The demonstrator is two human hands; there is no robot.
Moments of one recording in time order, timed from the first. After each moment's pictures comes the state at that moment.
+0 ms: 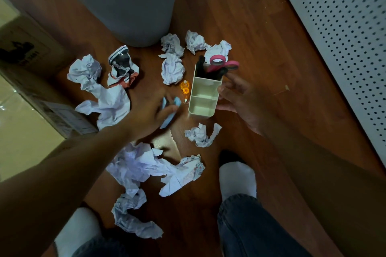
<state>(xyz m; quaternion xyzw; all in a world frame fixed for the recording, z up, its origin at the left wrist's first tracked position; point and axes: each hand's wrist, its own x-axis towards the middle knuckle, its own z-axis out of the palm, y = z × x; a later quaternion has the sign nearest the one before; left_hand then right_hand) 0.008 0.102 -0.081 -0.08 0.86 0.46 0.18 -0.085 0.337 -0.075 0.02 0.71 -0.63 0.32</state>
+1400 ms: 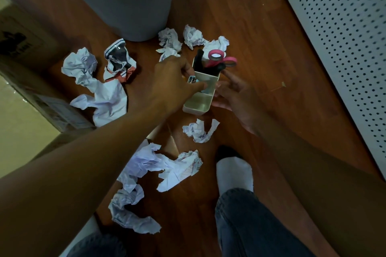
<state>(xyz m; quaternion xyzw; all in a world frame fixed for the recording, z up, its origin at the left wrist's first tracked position) -0.042 0.145 -0.056 -0.12 0.90 0.42 0.00 -0.073 0.330 -0.071 0.04 0.70 -0.64 0.30</state>
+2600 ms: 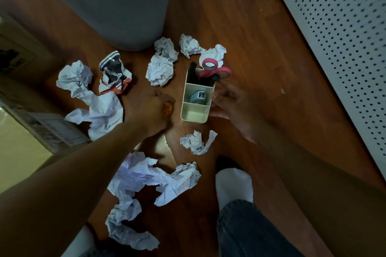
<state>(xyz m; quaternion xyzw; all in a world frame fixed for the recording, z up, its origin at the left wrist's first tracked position) -0.026 0.098 -0.128 -0.01 0.97 0.20 0.16 -0.085 0.333 -0.076 0.05 0.69 -0.65 0.33</state>
